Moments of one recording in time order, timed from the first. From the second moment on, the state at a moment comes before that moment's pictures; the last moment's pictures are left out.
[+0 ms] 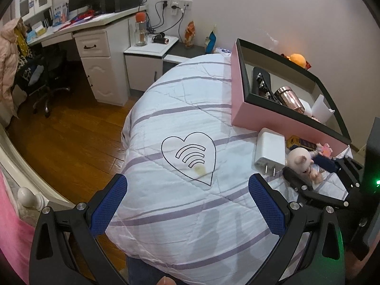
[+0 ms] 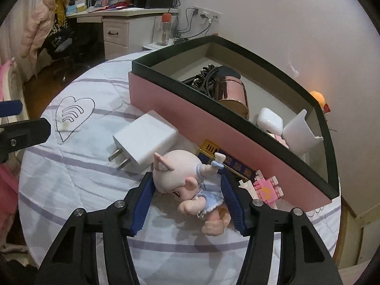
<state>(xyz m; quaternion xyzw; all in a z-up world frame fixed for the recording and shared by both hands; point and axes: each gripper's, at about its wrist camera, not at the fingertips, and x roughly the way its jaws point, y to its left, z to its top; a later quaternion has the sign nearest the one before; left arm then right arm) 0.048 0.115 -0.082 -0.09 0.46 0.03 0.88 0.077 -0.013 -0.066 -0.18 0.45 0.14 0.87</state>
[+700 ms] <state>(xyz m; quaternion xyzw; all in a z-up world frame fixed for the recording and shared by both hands) 0.081 0.062 -0.039 -0.04 0.42 -0.01 0.91 0.081 -0.074 -0.001 -0.01 0.42 0.17 0.89</state>
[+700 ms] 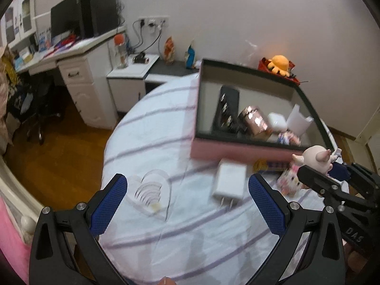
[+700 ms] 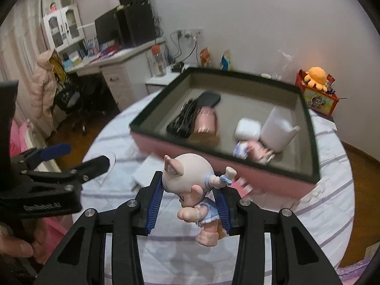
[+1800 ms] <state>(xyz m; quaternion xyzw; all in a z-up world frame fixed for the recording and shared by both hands) 0.273 -0.009 -0.054 0.00 0.43 -0.03 0.90 0.292 -0.153 -0.045 0.02 0.49 0.06 0.87</state>
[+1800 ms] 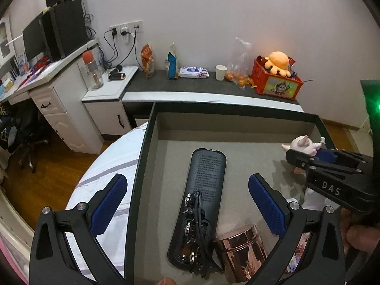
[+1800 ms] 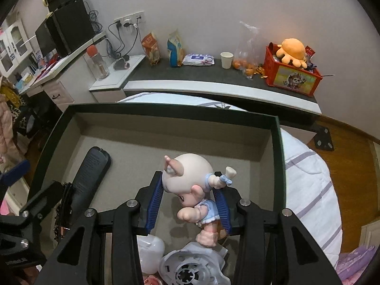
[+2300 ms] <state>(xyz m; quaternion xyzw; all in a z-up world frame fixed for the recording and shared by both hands) 0.225 0.001 -0.015 -0.02 0.40 -0.03 0.92 0.234 -0.160 0.018 0.05 0.41 0.05 0.91</state>
